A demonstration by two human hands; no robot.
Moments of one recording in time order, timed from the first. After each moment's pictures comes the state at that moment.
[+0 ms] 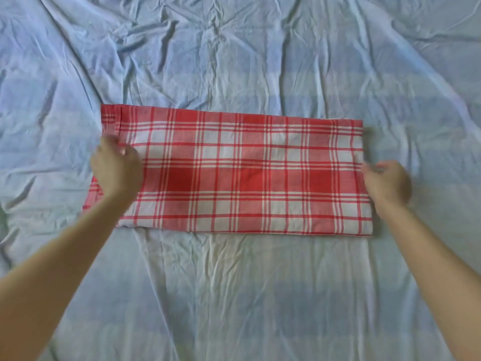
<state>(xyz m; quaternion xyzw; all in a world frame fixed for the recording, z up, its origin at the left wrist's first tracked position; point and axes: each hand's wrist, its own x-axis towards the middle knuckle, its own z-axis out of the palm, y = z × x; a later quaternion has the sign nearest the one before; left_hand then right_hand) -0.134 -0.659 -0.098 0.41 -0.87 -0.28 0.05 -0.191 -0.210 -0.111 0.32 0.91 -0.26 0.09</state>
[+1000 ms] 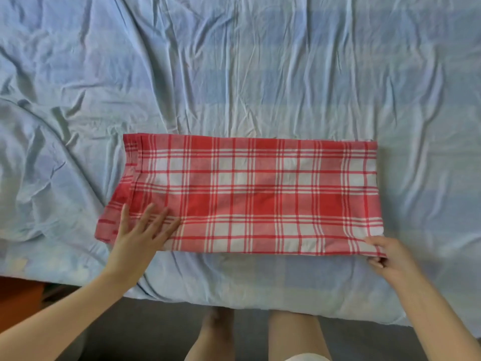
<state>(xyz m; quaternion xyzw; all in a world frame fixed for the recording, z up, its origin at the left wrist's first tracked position) 0.196 -0.645 -0.060 -0.12 -0.96 0.07 -0.24 0.096 -0.178 -0.072 0.54 0.58 -0.54 0.28</state>
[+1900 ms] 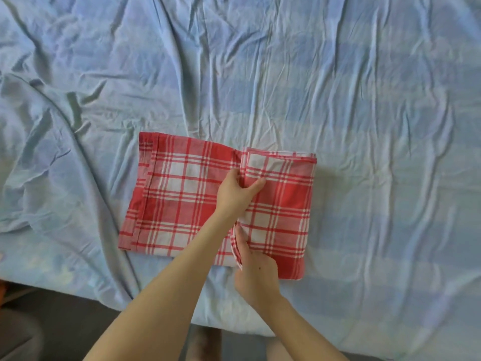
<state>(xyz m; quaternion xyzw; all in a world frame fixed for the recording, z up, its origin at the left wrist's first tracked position) 0.062 -0.526 -0.085 0.36 -0.72 -0.57 -0.15 0.168 -0.415 -0.087 -0.14 0.92 -0.20 0.31</state>
